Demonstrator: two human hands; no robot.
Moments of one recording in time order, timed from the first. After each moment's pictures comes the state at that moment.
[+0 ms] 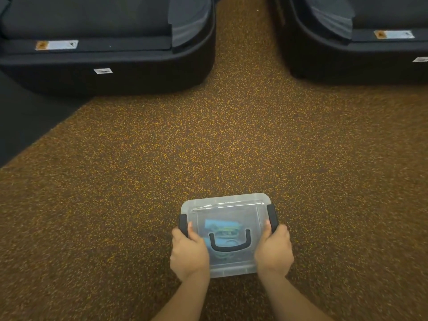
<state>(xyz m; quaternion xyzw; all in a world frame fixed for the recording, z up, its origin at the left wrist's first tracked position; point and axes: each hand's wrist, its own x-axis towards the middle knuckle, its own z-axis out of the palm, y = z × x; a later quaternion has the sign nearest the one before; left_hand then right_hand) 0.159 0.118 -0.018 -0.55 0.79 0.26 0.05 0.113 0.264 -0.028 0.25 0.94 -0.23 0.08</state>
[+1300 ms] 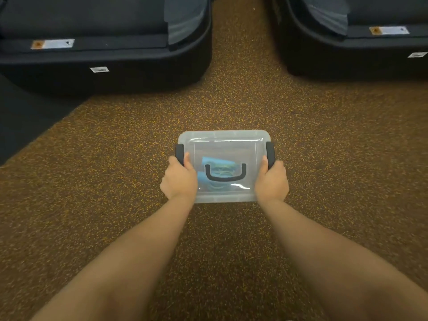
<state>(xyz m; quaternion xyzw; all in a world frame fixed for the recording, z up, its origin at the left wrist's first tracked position) 0.034 0.055 0.026 -0.43 0.87 0.24 -0.03 -0.014 0.237 0.006 0.19 0.92 -0.34 0.01</state>
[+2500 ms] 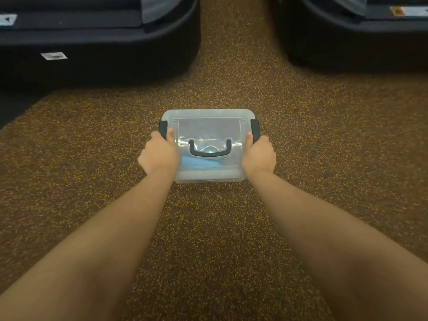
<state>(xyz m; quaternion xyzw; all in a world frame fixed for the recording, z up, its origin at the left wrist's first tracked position) -0.078 0.006 -0.025 -0.40 0.90 0.18 0.00 -0.129 0.196 -0.038 0.15 0.94 -0.29 0.06</state>
